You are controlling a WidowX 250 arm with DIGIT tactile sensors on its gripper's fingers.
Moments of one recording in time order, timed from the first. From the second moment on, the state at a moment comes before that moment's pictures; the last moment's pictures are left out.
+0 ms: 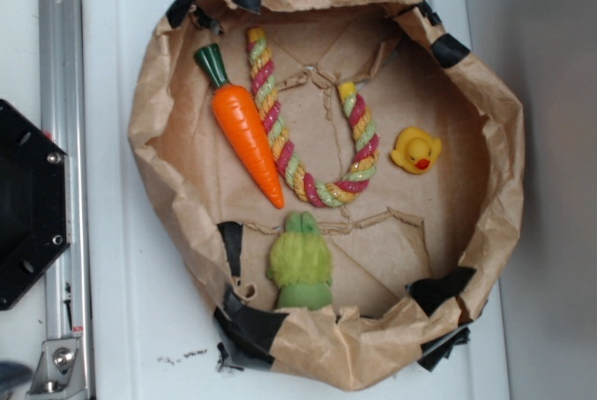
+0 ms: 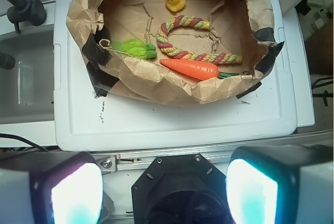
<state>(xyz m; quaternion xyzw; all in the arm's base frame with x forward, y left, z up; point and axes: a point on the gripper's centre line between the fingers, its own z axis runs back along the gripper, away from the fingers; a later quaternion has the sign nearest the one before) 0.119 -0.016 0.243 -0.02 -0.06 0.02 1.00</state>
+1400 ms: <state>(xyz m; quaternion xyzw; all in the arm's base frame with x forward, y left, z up) 0.273 -0.015 0.115 0.01 -0.13 -0.34 0.93</state>
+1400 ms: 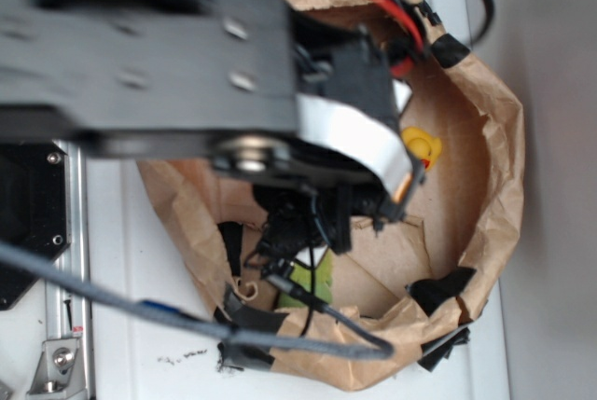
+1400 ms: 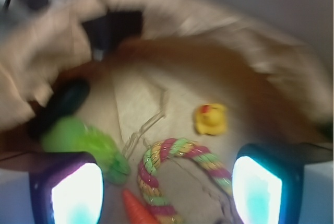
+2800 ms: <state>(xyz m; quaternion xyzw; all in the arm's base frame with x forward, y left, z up) 0.247 -0.106 0.039 -0.11 -0.12 -0.61 0.78</state>
